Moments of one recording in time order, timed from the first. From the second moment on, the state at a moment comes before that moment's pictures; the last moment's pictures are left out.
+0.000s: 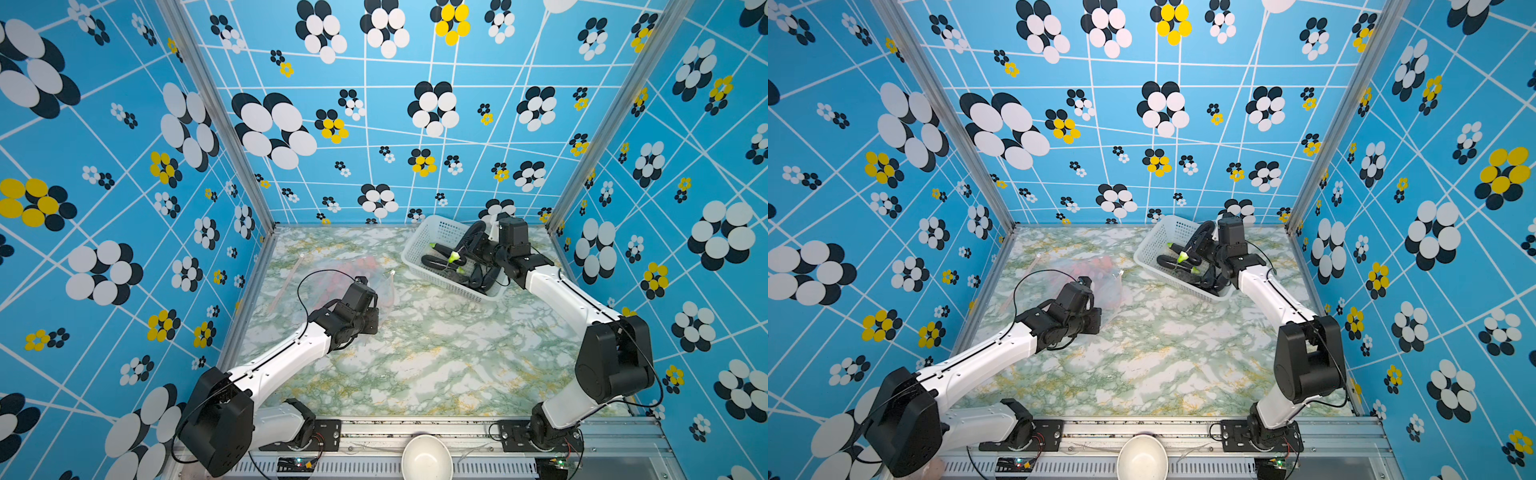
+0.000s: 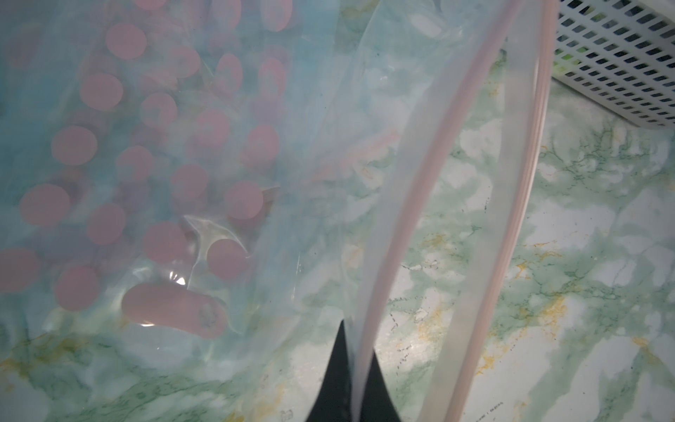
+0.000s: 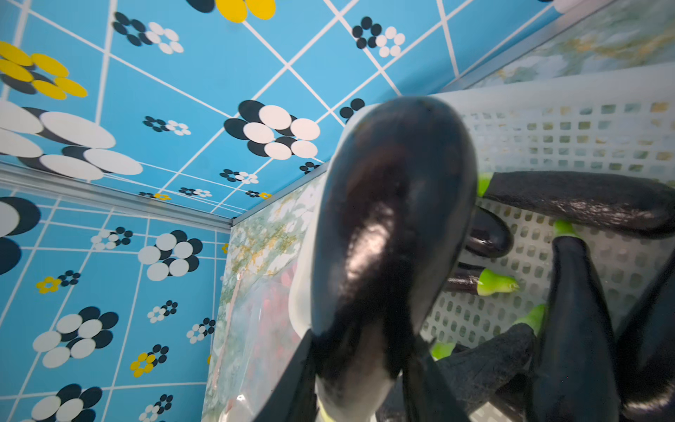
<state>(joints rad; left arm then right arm) -0.59 1.25 0.80 -0.47 -0.09 -0.46 0.23 1.61 1.26 -0.14 -0.22 0.70</state>
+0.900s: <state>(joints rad) -0.55 1.26 0.81 -0.43 0.01 -0.52 0.67 1.39 1.03 0.05 -0.16 0.67</state>
